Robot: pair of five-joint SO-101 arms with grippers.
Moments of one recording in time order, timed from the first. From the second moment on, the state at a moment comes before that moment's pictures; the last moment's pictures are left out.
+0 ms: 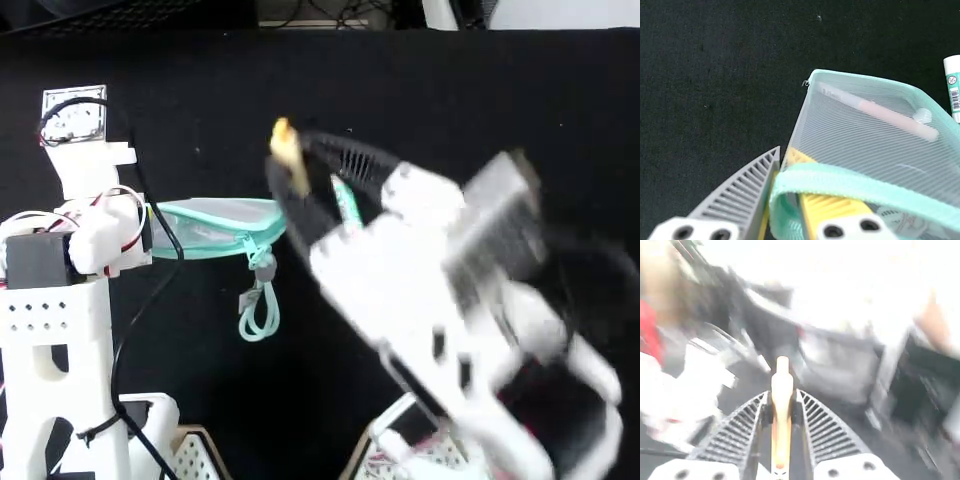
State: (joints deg) left arm -8.6 -36.9 17.2 87.6 1.7; right arm -41.7 -57.9 6.2 58.2 7.1
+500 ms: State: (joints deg) left arm -8.5 -36.8 17.5 87.6 1.7; right arm -49.1 -66.8 45.1 20.6 7.0
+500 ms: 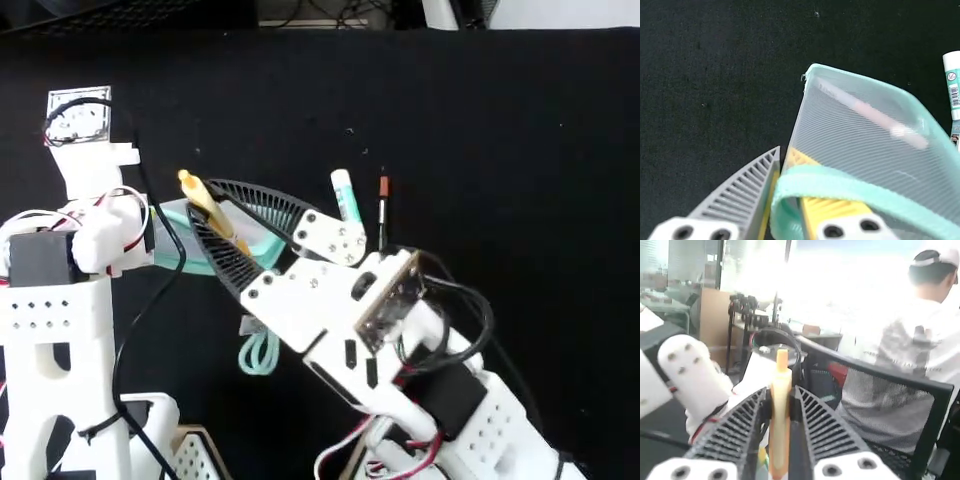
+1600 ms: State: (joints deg) left arm -8.6 -36.8 18.3 87.6 1.7; right arm -55.3 -54.3 48.5 0.0 16.0
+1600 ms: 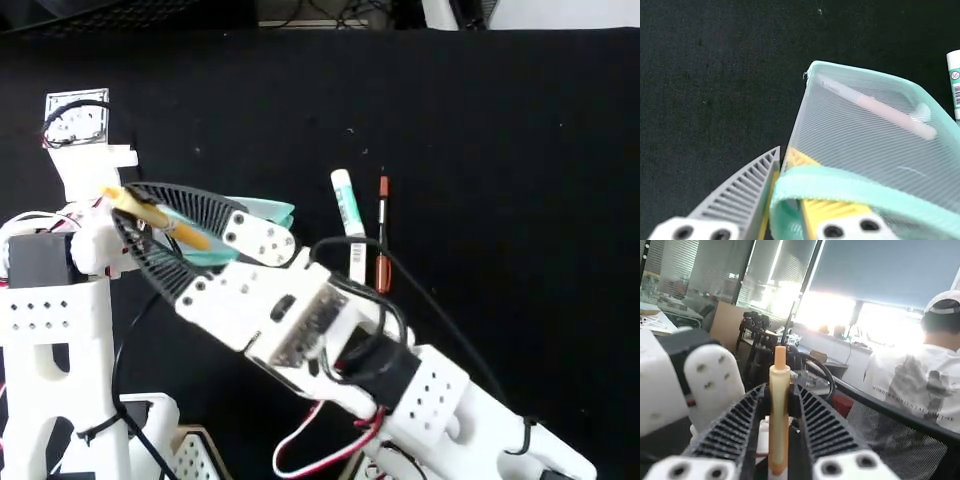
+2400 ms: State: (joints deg) left arm -8.6 -37.0 20.3 85.0 1.7; right arm -52.7 -74.9 70.0 15.0 16.2
